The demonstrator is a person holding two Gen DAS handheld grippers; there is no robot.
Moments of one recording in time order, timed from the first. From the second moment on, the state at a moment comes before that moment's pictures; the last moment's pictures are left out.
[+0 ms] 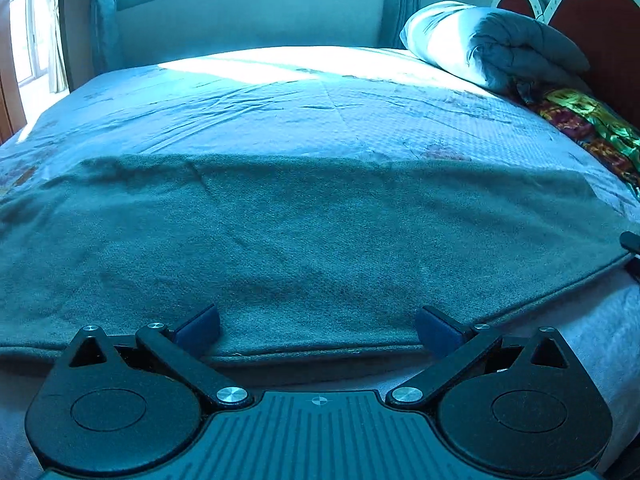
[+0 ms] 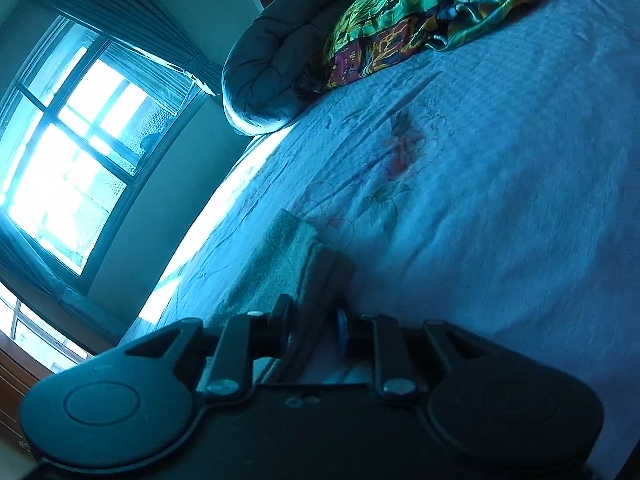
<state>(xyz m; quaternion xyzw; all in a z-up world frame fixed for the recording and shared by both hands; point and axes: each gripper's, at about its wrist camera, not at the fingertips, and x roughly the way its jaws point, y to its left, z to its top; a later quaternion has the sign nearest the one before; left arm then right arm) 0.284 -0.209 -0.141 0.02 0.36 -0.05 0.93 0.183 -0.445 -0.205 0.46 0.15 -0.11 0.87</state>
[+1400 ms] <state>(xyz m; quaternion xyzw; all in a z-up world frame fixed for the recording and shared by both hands) 0.172 0.162 -0.119 -0.18 0.25 0.17 0.94 0.253 -0.041 -0.131 0.18 0.27 0.26 0.91</state>
